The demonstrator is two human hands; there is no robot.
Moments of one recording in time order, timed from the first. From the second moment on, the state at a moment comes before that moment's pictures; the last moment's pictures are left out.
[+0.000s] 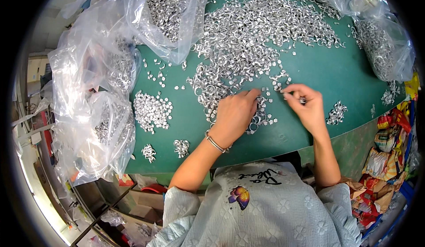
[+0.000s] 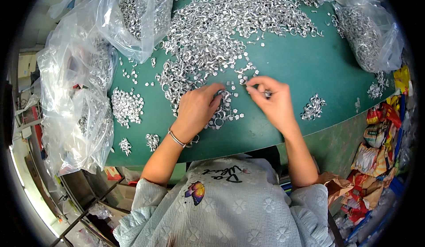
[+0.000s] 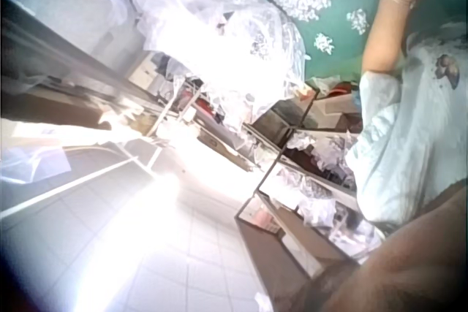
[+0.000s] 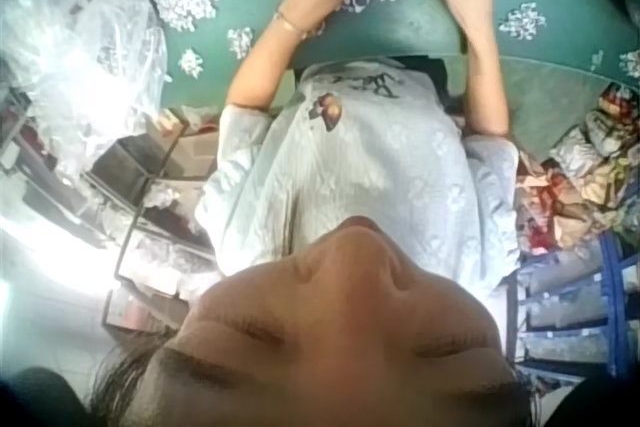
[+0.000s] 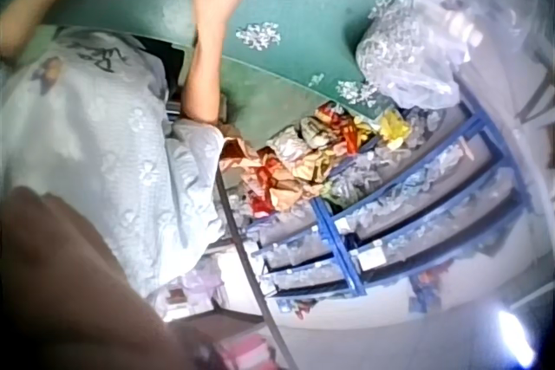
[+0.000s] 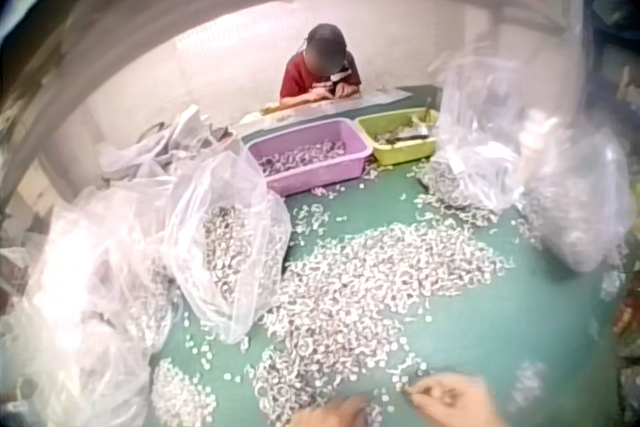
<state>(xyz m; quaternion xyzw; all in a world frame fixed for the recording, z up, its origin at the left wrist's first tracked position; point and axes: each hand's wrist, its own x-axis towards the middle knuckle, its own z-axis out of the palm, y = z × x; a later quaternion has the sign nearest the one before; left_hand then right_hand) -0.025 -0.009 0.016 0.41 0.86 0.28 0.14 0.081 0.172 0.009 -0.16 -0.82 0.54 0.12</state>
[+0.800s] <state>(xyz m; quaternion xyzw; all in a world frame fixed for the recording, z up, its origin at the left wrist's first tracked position) -0.027 -0.010 0.016 0.40 0.86 0.29 0.13 0.066 0.161 0.004 -0.12 -0.94 0.26 0.17</state>
